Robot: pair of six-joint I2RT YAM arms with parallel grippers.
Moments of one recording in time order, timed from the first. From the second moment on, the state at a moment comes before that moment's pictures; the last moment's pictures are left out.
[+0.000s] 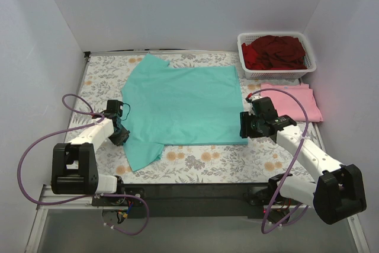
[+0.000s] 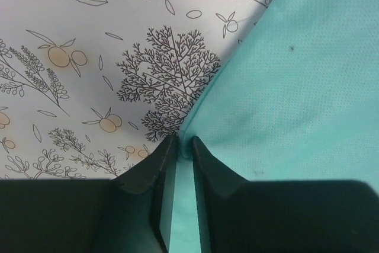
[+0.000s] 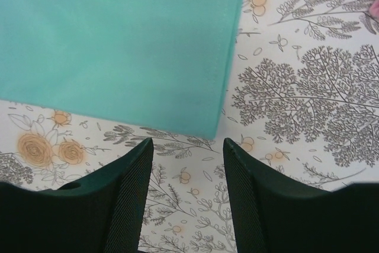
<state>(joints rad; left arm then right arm) -0.03 1.37 0.69 -0.63 -0.26 -0.79 0.38 1.12 0.71 -0.56 -0.05 0.23</state>
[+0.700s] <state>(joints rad) -0.03 1.36 0.68 -0.60 -0.24 -0.75 0.38 1.12 0.59 -0.59 0.03 0.47</state>
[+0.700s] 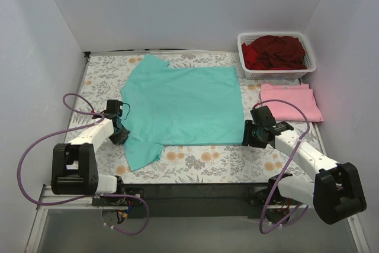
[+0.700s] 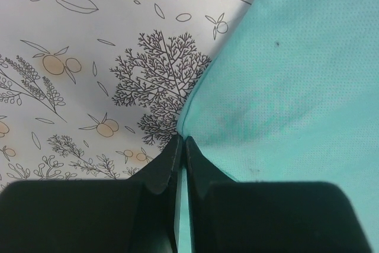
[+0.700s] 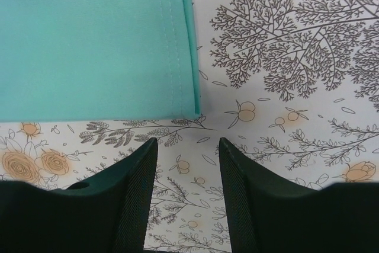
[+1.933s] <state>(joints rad) -0.03 1.36 0.68 -0.60 -0.24 -0.74 0.38 1.28 0.62 -0.50 0.07 0.46</state>
